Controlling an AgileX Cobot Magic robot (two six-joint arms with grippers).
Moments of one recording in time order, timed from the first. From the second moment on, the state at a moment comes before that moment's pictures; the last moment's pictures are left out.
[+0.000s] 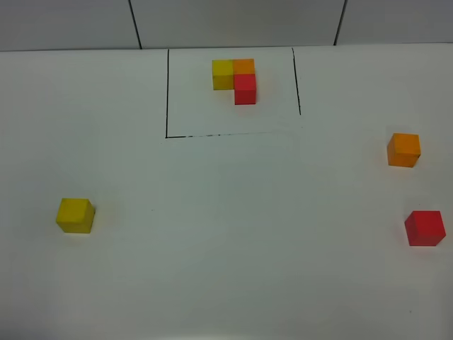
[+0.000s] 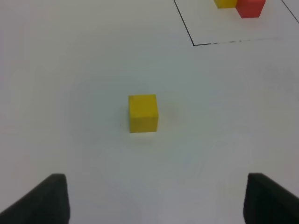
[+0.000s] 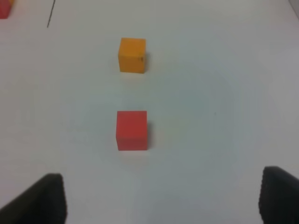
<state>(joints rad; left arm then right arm) -0.03 0.00 -0.50 -0.11 1.04 0.07 -0.04 0.05 -0.50 0.00 1.06 0.01</state>
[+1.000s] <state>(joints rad) -0.03 0.00 -0.50 -0.11 1.04 0.07 -0.04 0.05 -0.50 0.00 1.06 0.01</state>
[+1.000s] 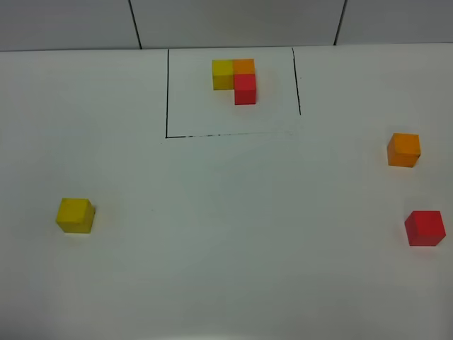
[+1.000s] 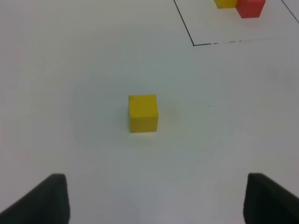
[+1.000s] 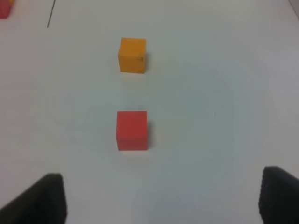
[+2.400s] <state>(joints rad) -0.03 1.19 -0.86 -0.06 0.85 0.04 -0.04 0.05 -0.50 0.00 1.06 0.01</state>
